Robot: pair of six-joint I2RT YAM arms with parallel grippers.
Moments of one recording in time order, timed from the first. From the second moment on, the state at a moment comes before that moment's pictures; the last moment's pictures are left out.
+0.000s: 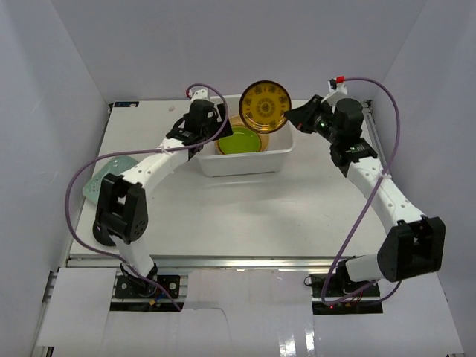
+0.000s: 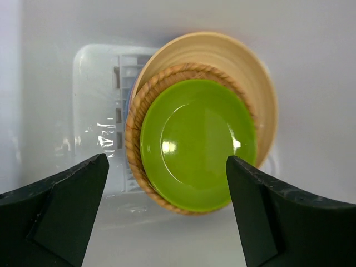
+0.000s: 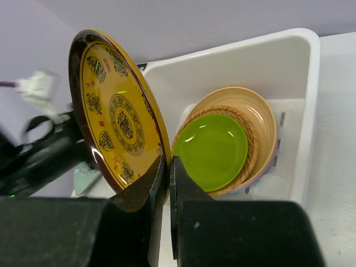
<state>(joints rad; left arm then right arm) -0.47 1.82 1.49 -0.24 -0.23 -0.52 0.26 1.34 1.14 0.12 -0.34 0.62</state>
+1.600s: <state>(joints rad) 0.21 1.09 0.78 -0.32 -0.35 -0.67 0.75 1.42 1.09 0.08 -0.28 0.48</state>
